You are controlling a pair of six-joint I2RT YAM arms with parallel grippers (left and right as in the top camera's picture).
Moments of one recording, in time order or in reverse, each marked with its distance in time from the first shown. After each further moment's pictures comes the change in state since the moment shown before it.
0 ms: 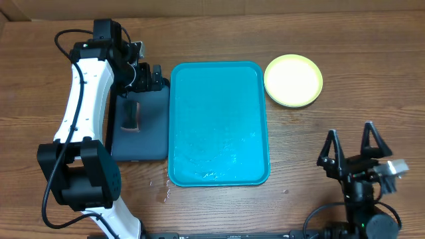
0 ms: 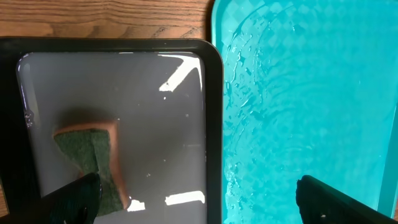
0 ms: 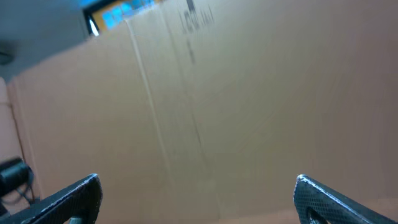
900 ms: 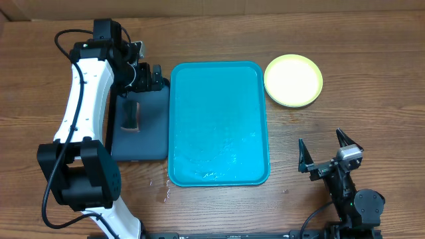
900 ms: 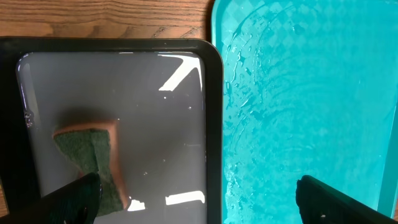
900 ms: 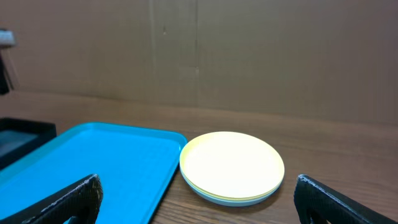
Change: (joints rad) left arm 0.000 0.000 0.000 0.000 0.000 0.000; right arm 0.060 0.000 -0.035 -0.371 -0.085 -0.428
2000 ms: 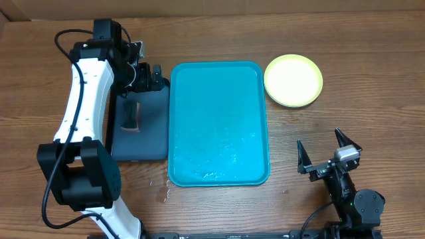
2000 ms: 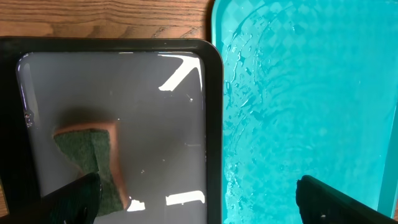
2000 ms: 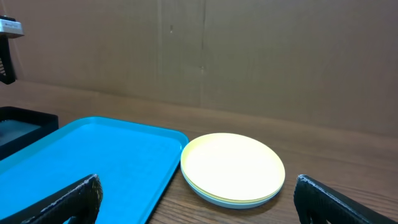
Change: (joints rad) left arm 0.000 0.000 0.000 0.000 0.000 0.000; right arm 0.000 0.000 0.000 0.000 -0.019 -0.032
